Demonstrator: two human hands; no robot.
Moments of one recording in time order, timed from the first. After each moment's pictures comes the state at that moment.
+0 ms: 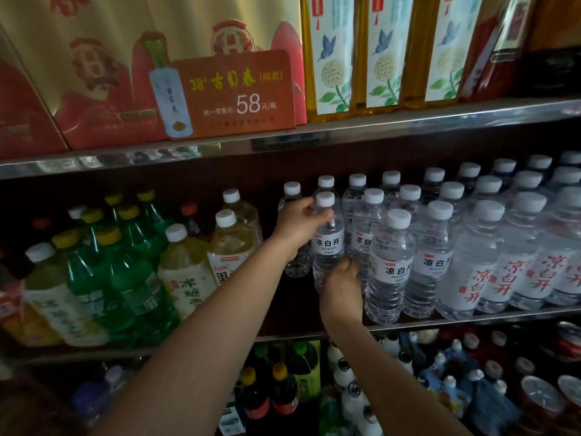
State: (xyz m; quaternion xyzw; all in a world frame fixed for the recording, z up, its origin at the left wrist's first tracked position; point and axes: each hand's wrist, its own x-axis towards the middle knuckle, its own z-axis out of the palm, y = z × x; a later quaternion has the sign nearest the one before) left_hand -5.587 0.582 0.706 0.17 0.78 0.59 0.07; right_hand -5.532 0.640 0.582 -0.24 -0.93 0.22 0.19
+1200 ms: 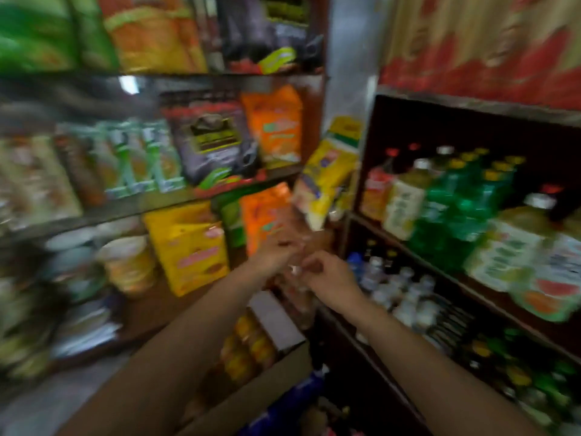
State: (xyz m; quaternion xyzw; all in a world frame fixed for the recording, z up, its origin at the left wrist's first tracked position) left_hand -5.270 0.144 0.641 -0.26 0.76 0.58 -0.14; right_hand -5.320 0.269 0.639 0.35 -0.83 0.41 -0.15
